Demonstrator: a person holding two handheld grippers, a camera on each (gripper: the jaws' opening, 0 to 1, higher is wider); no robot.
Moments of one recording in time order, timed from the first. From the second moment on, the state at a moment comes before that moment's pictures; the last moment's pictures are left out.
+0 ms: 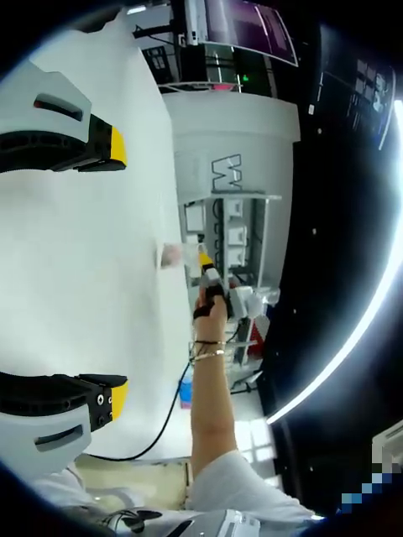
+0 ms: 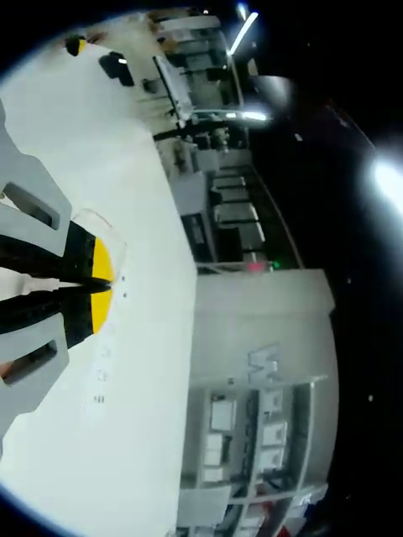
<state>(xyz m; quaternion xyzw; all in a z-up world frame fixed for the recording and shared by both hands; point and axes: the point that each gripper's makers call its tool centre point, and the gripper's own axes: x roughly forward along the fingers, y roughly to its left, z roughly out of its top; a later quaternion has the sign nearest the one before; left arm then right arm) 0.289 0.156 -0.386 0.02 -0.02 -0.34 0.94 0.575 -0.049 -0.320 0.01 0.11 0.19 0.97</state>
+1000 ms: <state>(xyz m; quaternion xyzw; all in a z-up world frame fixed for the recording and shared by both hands) 0.287 0.155 -0.385 0.01 -0.02 -0.34 0.94 0.623 -0.036 -0.329 -0.03 0.11 0.15 0.98</state>
